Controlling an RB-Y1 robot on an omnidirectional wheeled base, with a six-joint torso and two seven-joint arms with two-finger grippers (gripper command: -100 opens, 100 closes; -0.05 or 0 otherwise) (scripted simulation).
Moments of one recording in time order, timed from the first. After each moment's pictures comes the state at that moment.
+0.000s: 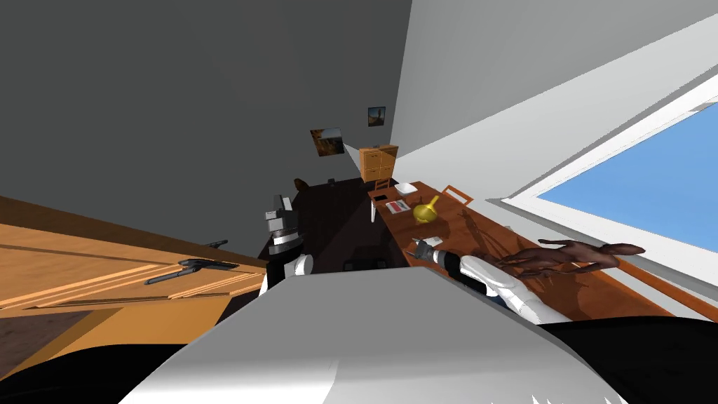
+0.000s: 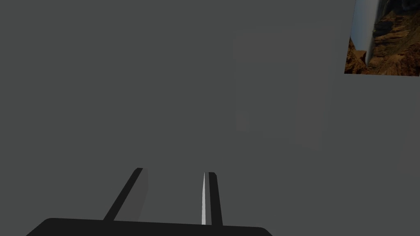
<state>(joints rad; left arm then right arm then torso) 0.54 -0.02 0.01 -2.33 -0.02 -0.46 -0.12 0.49 -0.91 0.23 -1.57 1.06 -0.47 0.33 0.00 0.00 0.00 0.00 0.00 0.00</state>
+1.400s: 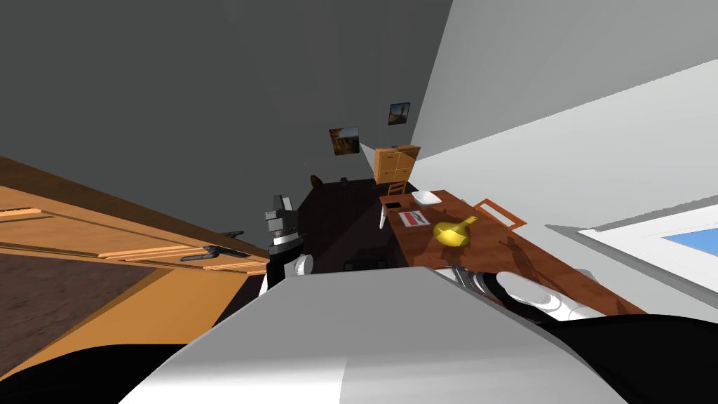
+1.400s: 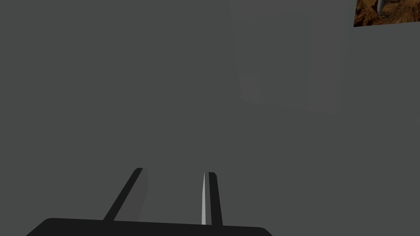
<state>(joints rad) 0.54 -0.02 0.01 -2.33 -0.02 -0.46 -0.12 0.53 -1.14 0.35 -1.28 1.42 -0.54 0.56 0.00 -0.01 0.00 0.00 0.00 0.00</state>
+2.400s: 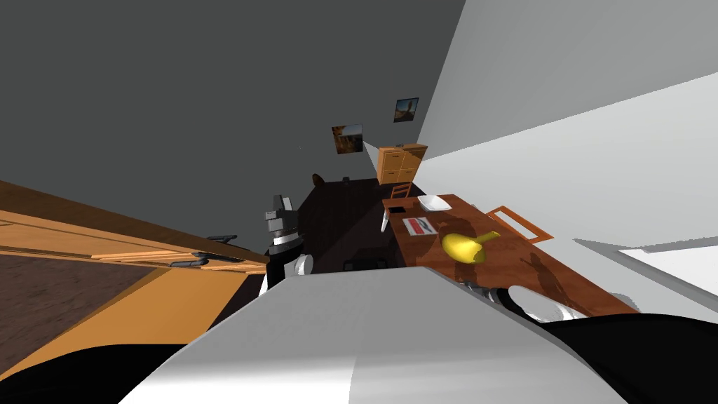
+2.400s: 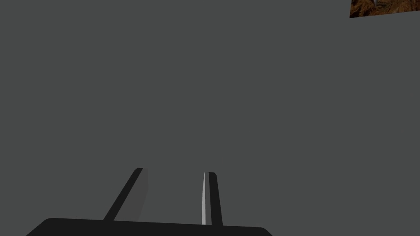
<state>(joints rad) 0.54 -0.02 0.01 -2.33 -0.02 -0.46 -0.12 0.55 -1.13 0.40 -1.18 1.51 -0.56 0.66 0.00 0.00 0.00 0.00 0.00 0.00</state>
